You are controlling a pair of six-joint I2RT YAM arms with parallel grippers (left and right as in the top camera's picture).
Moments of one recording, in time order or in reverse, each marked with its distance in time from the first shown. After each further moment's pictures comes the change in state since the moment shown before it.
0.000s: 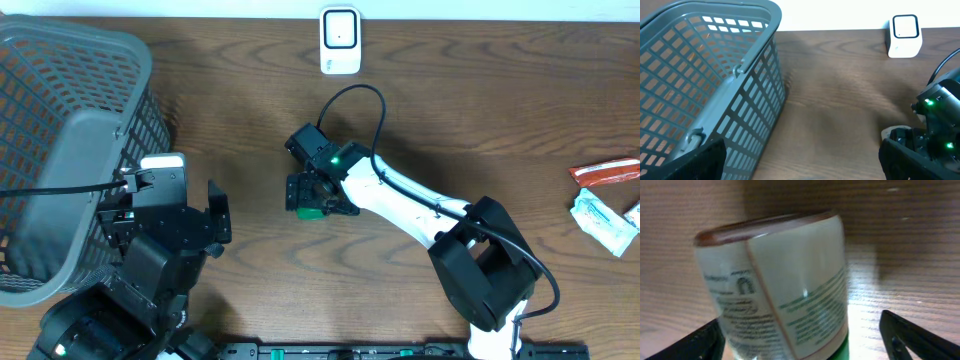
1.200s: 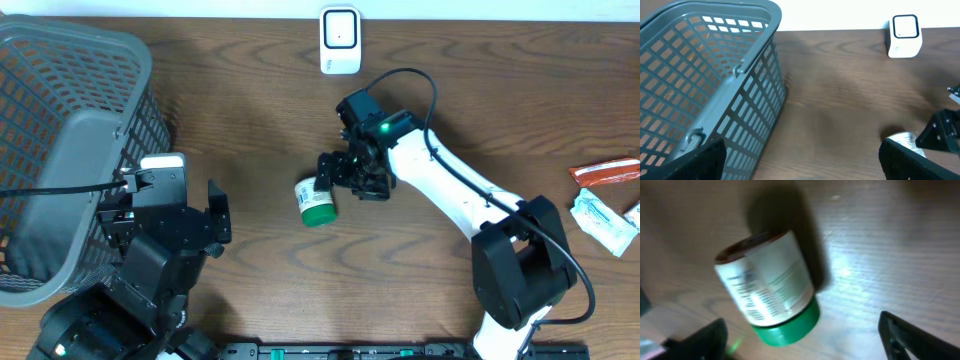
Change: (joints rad) left arm 0.000 0.000 0.000 0.000 0.000 0.000; right arm -0.203 -0.081 0.026 -0.157 -0.248 -0.203
